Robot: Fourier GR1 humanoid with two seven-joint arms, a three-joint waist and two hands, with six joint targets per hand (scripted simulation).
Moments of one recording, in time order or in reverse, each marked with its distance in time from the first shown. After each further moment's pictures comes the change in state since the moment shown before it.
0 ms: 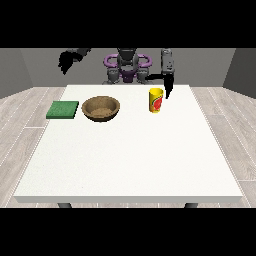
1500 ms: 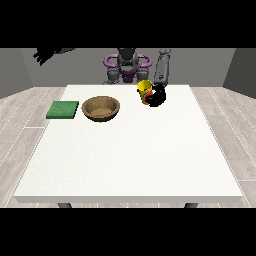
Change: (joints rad) left arm -0.240 0.005 -0.003 0.599 -0.208 0.320 -0.253; right arm -0.078 -0.212 -0.194 0.218 -0.189 0.175 0.059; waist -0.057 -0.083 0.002
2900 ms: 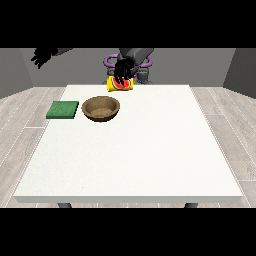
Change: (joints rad) left arm -0.527 -0.081 -0.682 0.216 -1.039 0.033 1.089; right arm -0.051 -0.030 -0.009 0.346 0.036 0.095 -0.091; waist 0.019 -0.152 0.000
